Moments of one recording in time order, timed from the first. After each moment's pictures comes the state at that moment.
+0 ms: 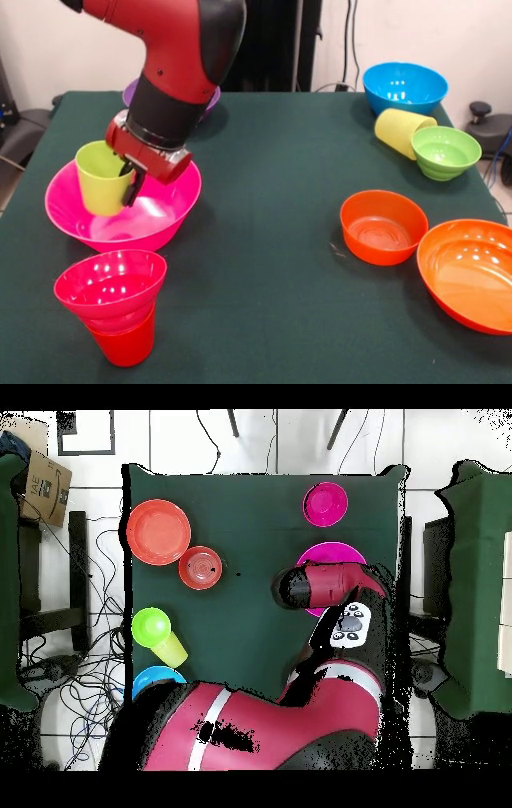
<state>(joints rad) -0.19 -0.32 -0.29 1.32 -0.38 0.38 2.29</state>
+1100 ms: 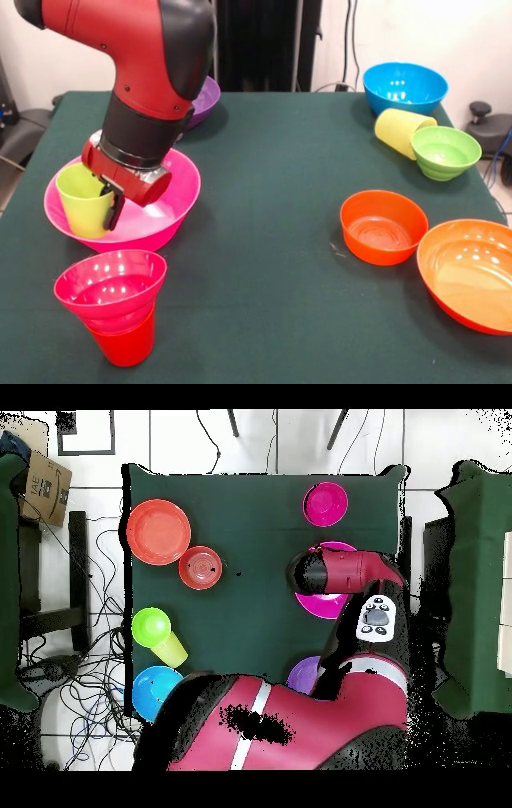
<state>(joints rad) -0.28 -0.31 -0.21 1.24 -0.37 0.41 2.29</state>
